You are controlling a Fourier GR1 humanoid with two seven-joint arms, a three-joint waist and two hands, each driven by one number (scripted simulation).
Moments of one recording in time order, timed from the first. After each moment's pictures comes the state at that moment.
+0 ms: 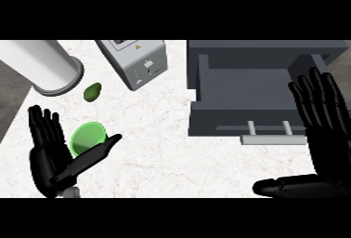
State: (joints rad) left arm 0.08 0.00 -0.07 -1.76 0.02 0.63 -0.15; right arm -0.06 -0.07 0.00 -2.07 -0.10 0.08 0.10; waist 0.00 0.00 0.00
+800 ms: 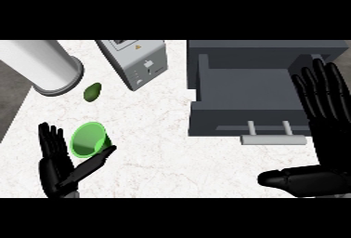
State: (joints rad) left arm 0.10 0.01 0.05 -1.46 0.19 0.50 -0.42; right arm -0.11 -0.09 -0.04 -2.05 -0.13 0.09 0.14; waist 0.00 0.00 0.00
